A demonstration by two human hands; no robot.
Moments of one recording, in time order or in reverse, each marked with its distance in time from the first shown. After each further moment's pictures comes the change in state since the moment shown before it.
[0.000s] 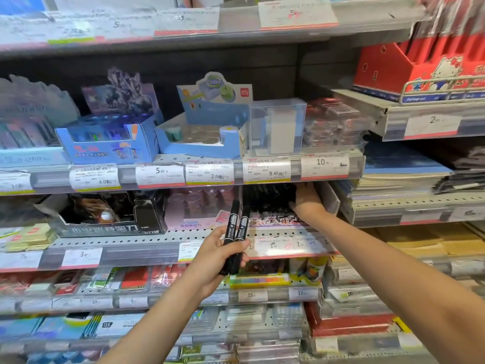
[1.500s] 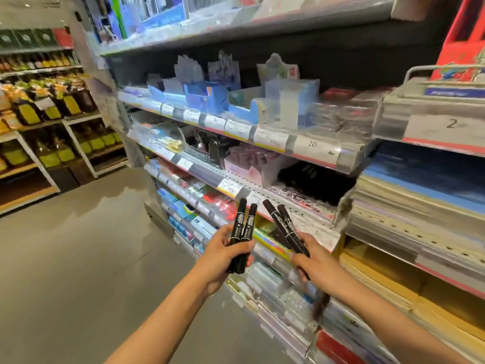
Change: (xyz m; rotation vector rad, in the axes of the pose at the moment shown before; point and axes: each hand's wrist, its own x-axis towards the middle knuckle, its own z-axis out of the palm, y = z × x) left_hand -0.077 -0.090 0.198 -0.076 0.762 0.199; right_hand -0.124 0.137 -0.023 0.729 -0.852 -0.640
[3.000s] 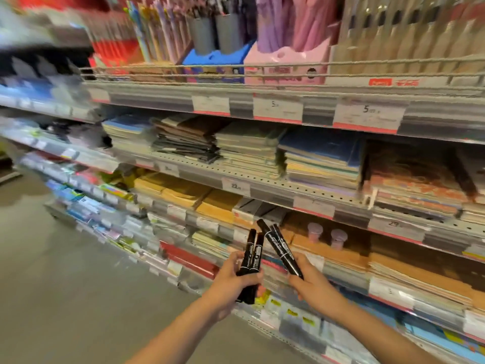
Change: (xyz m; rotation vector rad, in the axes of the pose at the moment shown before) left_hand -0.359 -0.257 0.541 0.123 -0.308 -0.239; right_hand -0.578 0.297 -0.307 -0.003 0.170 0.067
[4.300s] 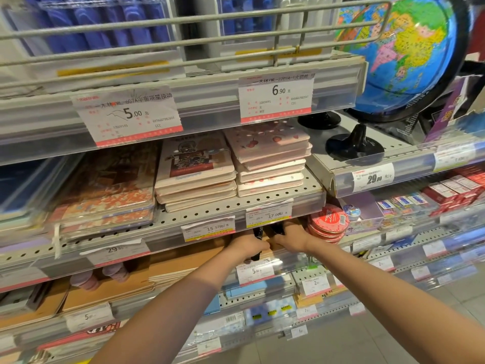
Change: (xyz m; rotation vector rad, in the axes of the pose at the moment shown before) left_hand 0.136 -0.077 0.465 1.297 -0.577 -0.052; right_hand -0.155 0.240 -0.310 -0.172 0.458 0.685
